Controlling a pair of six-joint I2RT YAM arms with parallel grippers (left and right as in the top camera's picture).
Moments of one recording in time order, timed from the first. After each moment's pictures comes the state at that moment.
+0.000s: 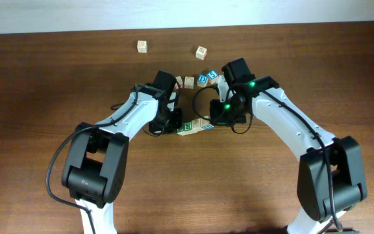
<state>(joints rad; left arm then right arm) -0.40 2.05 1.40 -0.79 0.26 -0.39 0.35 1.85 1.38 -0.84 -0.39 0.30</state>
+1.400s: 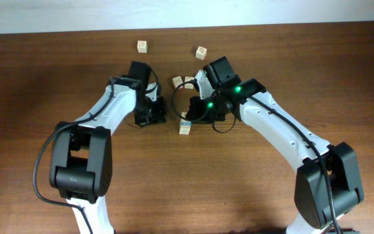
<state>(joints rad) -0.23 2.05 1.44 -0.81 0.38 -0.34 0.46 1.83 1.42 -0.73 -0.49 0.39</state>
